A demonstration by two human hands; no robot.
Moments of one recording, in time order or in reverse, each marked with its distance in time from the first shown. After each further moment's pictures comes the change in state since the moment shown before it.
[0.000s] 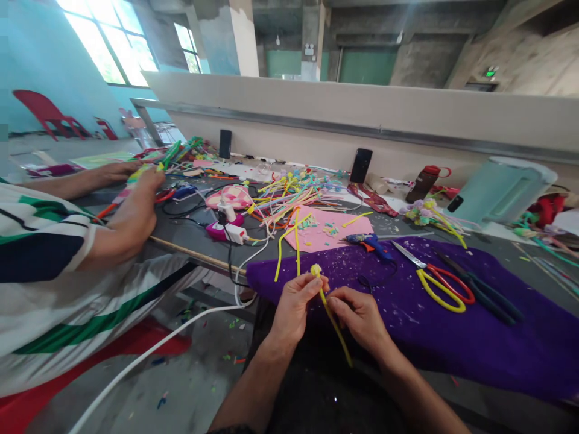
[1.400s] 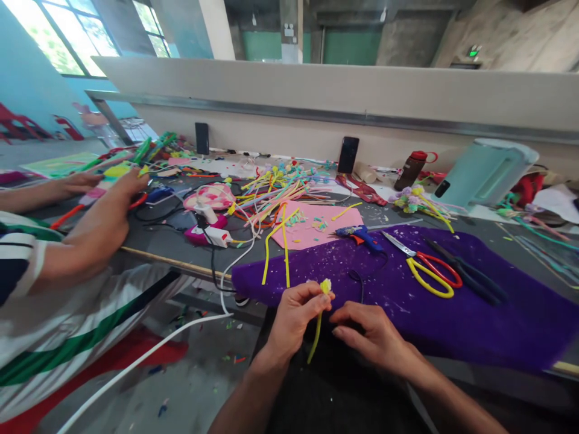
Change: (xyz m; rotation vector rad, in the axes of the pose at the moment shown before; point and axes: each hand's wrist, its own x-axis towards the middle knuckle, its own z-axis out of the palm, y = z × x) left_hand -0.011 0.000 0.011 0.155 -0.136 -0.070; right_hand -0.027 -0.006 -0.036 -0.259 -0.237 -0.109
